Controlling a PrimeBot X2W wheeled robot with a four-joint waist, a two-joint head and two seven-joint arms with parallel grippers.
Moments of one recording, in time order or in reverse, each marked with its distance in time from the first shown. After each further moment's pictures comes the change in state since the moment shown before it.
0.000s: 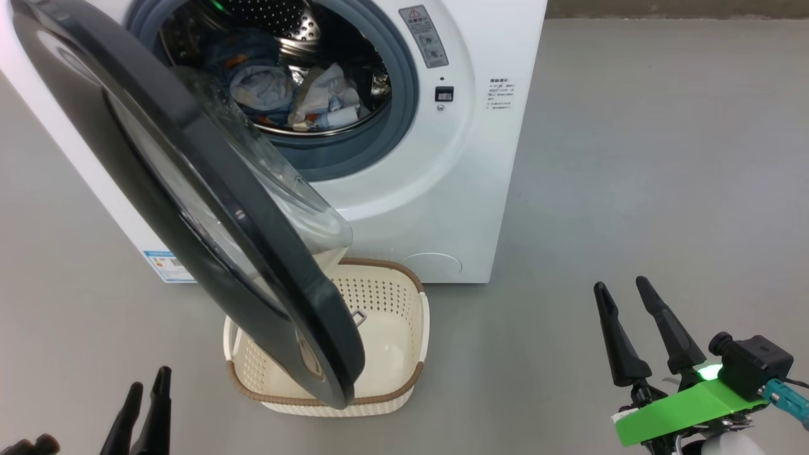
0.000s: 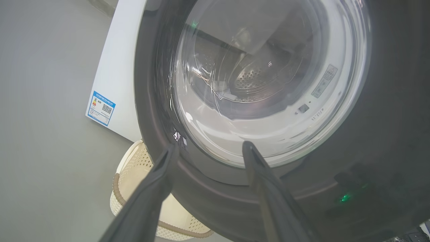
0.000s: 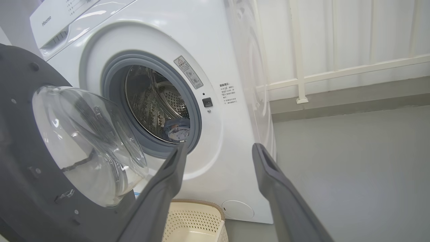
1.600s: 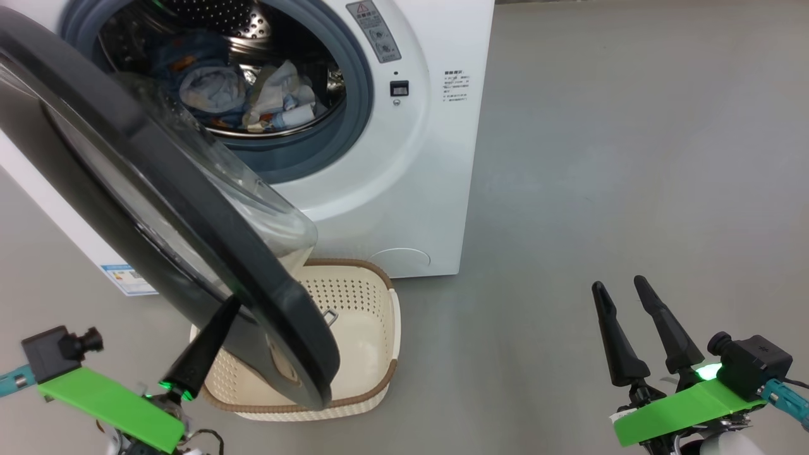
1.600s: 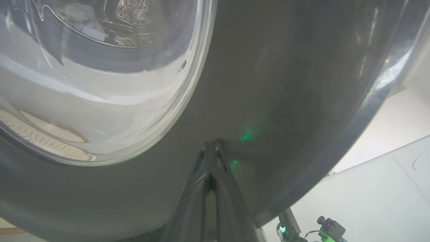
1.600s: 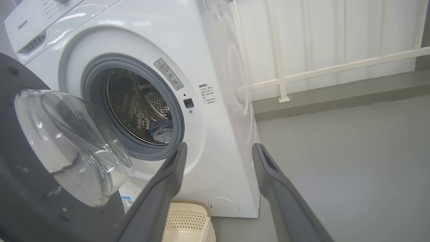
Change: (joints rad) left arm -0.098 -0.049 0.078 -0.318 -0.242 0.003 0.542; right arm 0.000 0.001 0.004 -0.006 0.002 0.000 0.000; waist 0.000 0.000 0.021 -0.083
